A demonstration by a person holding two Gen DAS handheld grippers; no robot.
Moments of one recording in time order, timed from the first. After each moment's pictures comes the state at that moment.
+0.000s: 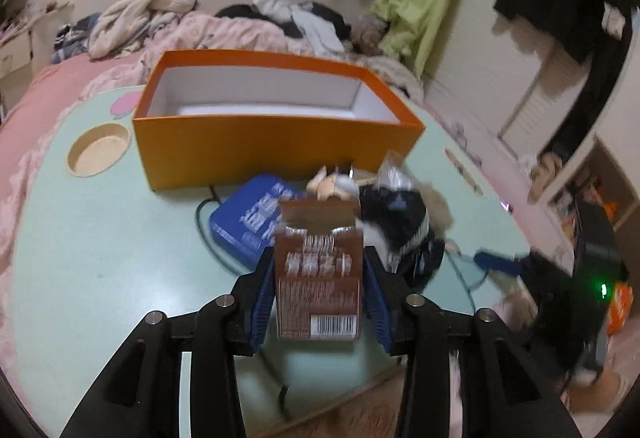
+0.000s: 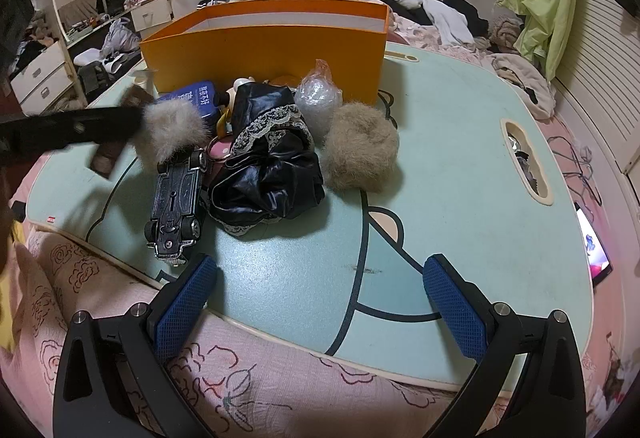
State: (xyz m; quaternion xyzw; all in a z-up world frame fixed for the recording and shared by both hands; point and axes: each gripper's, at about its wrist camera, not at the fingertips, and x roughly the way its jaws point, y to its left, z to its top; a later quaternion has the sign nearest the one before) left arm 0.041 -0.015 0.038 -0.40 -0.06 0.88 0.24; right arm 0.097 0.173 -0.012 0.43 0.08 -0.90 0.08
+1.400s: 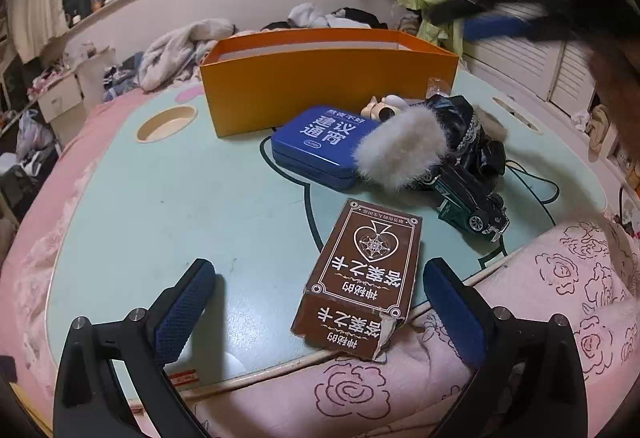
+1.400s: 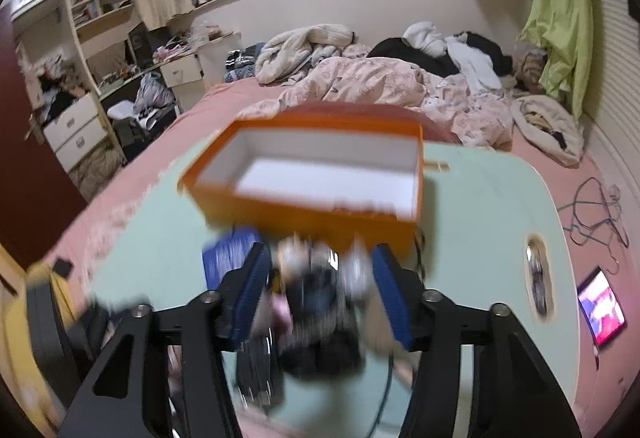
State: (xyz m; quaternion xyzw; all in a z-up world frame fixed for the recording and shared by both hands) left arm 0.102 -0.021 -0.001 -0.36 0.06 0.92 0.13; right arm 0.023 0.157 0.085 0.37 0.02 -0.92 0.15
